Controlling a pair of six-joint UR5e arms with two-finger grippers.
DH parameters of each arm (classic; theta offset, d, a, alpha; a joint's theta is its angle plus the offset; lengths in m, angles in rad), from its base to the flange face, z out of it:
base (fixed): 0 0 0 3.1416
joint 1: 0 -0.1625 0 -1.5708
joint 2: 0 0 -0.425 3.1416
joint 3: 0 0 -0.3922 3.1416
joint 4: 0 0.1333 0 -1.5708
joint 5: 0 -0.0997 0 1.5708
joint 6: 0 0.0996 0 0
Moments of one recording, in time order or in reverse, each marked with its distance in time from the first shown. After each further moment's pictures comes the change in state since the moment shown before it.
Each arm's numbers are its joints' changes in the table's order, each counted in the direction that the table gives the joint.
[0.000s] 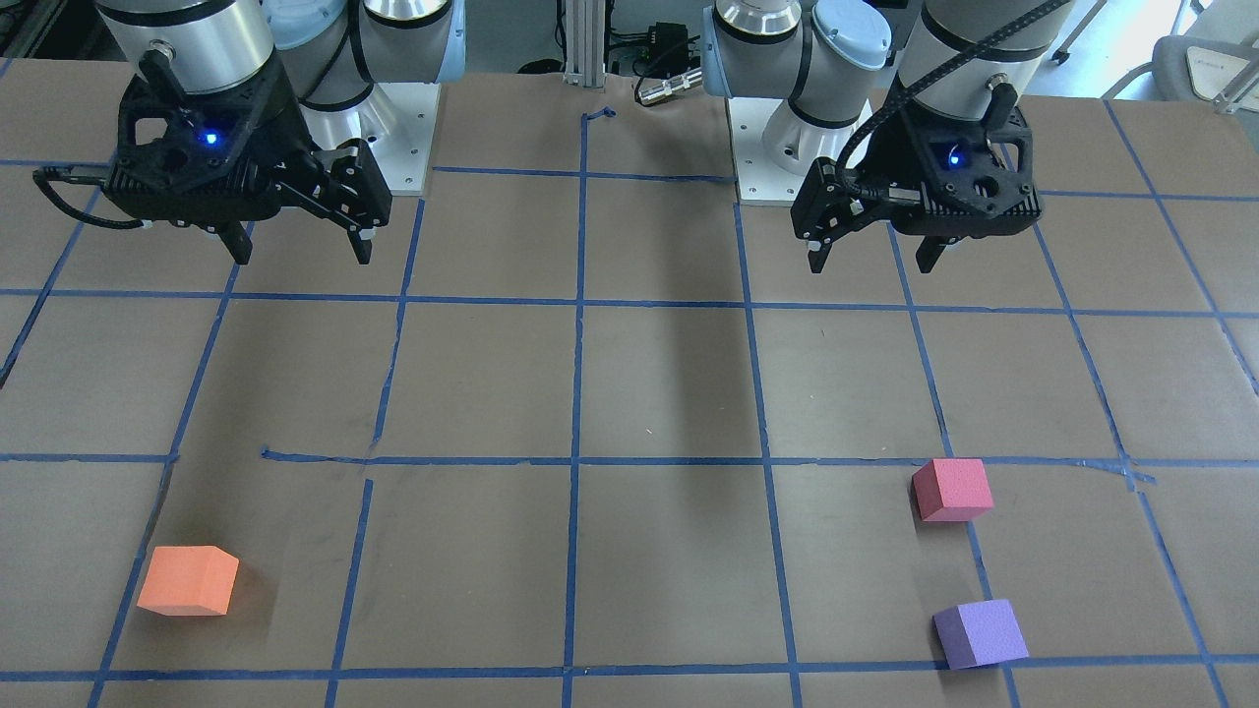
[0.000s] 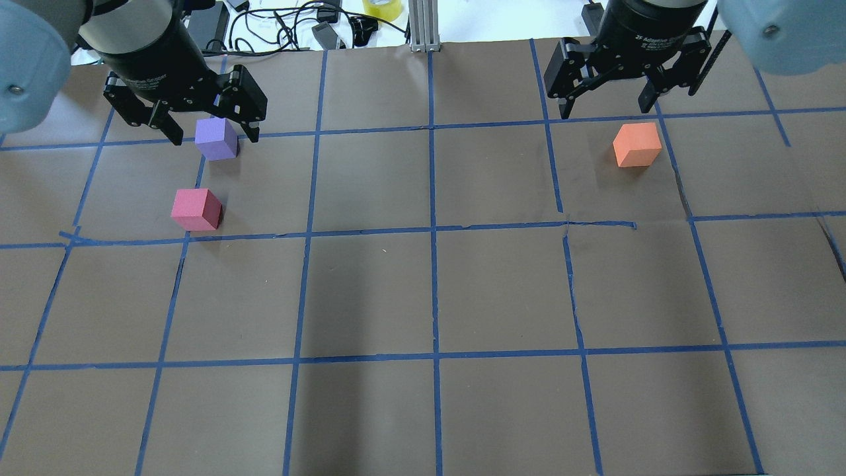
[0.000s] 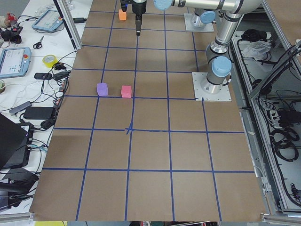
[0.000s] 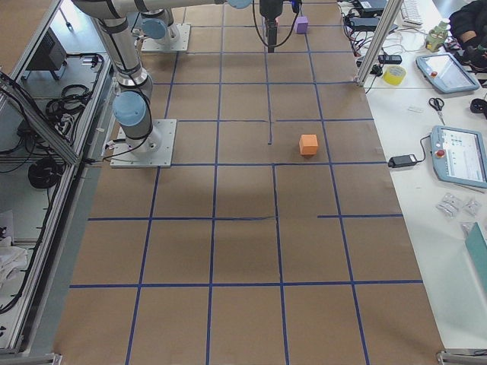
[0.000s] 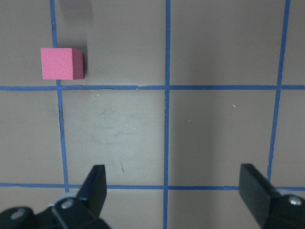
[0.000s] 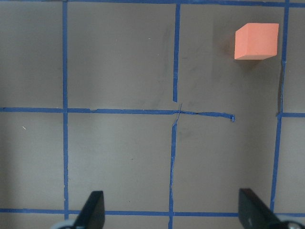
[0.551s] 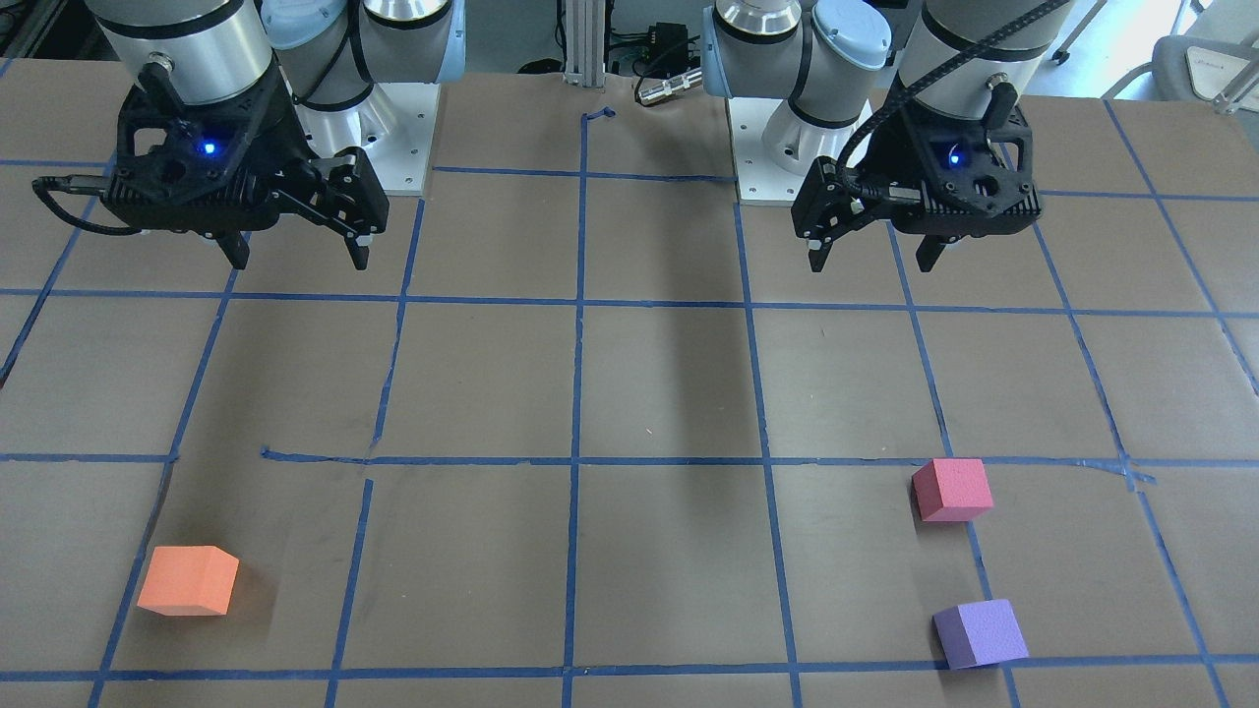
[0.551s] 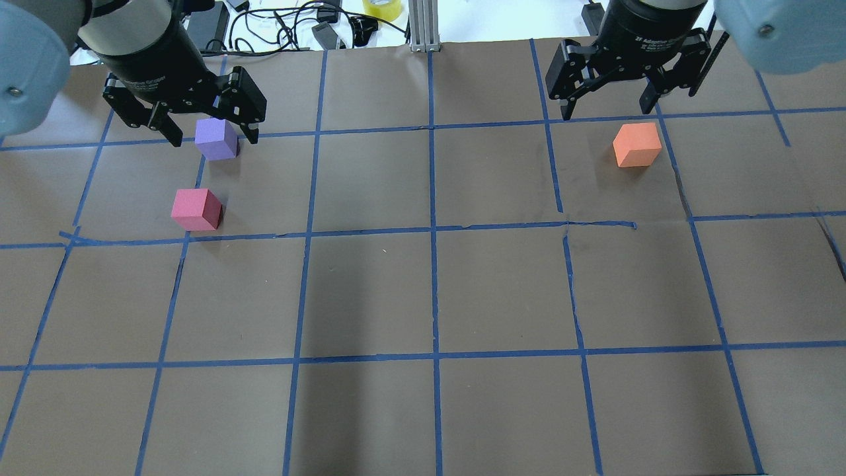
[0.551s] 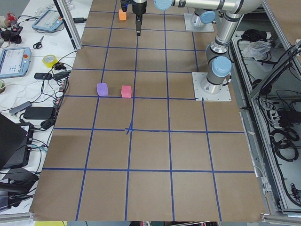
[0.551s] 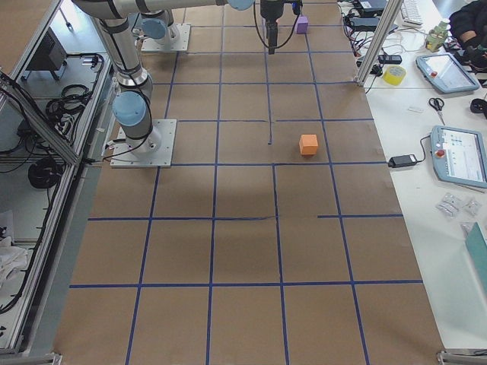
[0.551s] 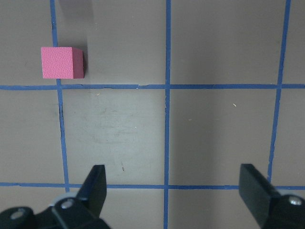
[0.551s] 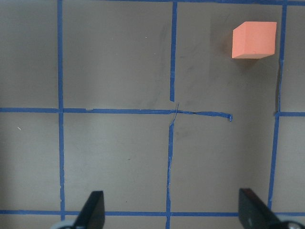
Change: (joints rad) left arm -0.001 0.003 0.004 0.000 0.000 0.002; right arm 0.005 0.009 0.000 -0.001 0.011 -0.001
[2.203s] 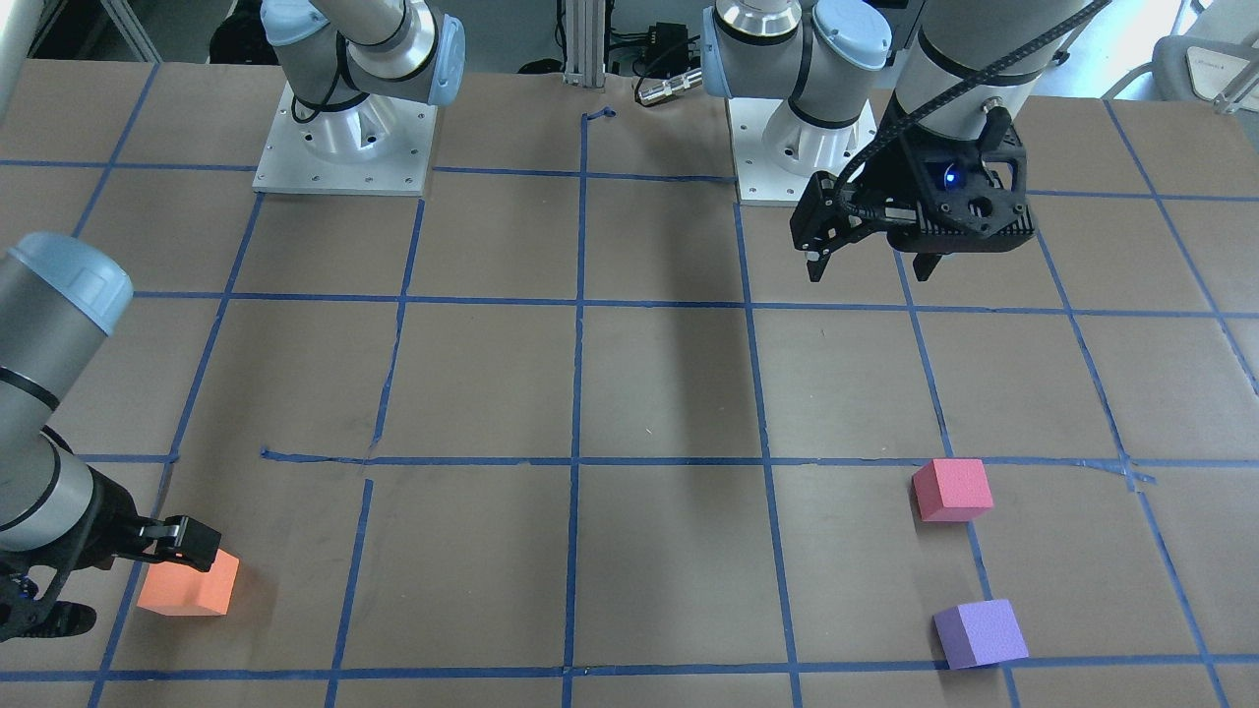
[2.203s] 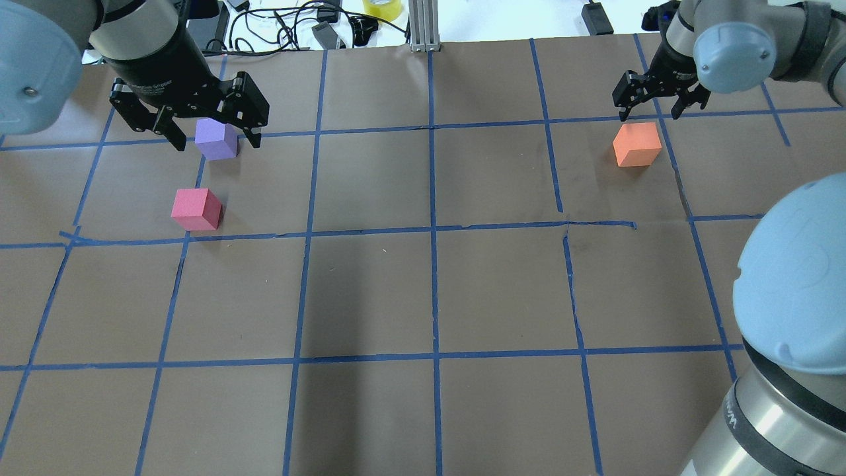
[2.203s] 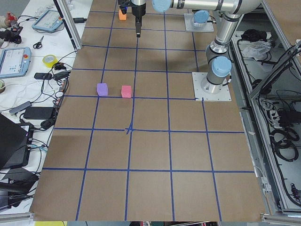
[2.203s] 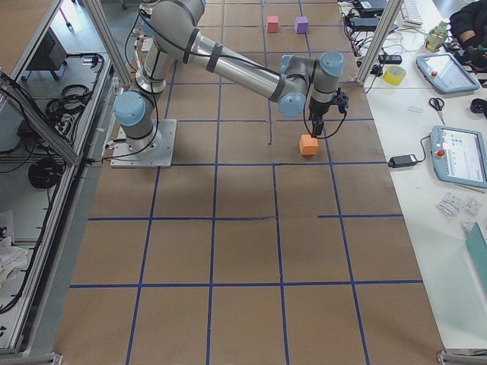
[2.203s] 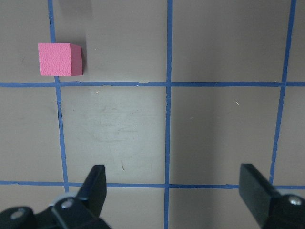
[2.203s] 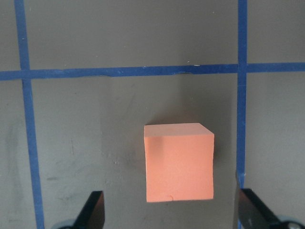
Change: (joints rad) left arm -0.003 -0.012 0.008 0.002 -0.002 -0.002; right arm 0.276 0.490 0.002 -0.477 -0.009 -0.244
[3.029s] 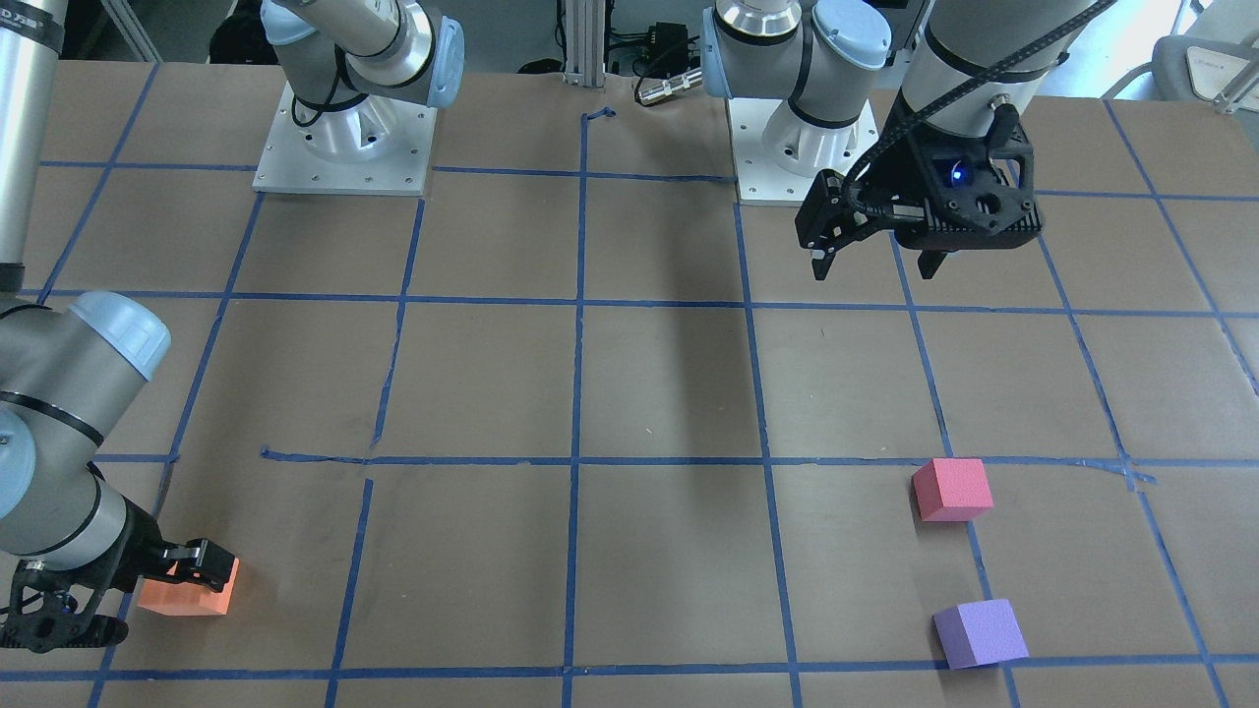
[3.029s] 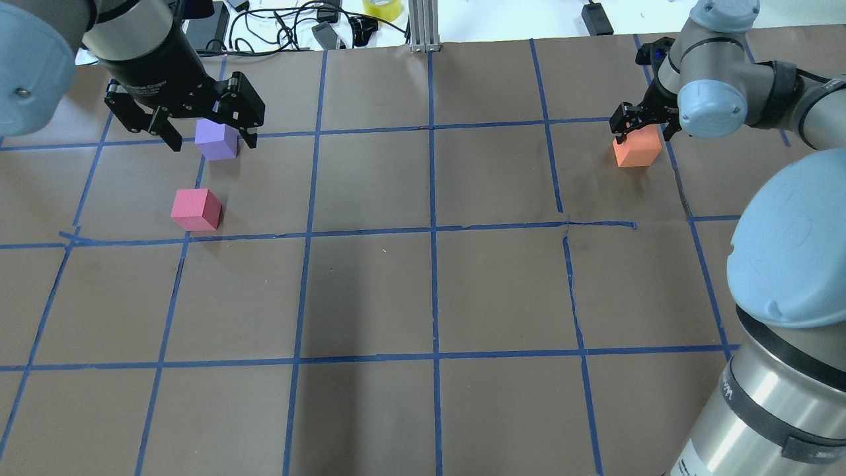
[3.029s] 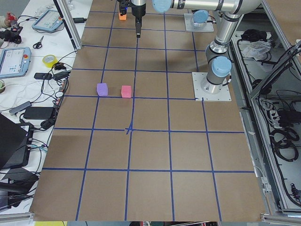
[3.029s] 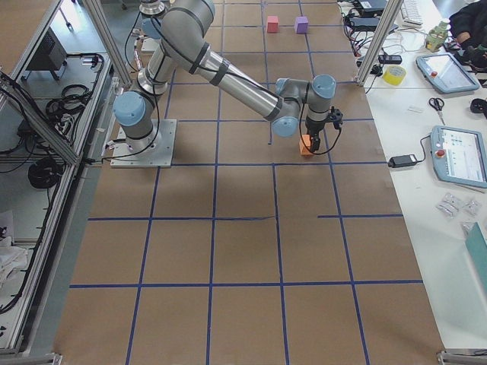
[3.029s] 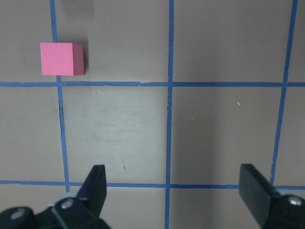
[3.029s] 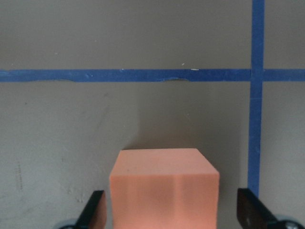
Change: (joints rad) left arm -0.009 0.003 0.002 0.000 0.001 0.002; right arm 0.027 0.073 -0.065 -0.170 -0.009 -0.033
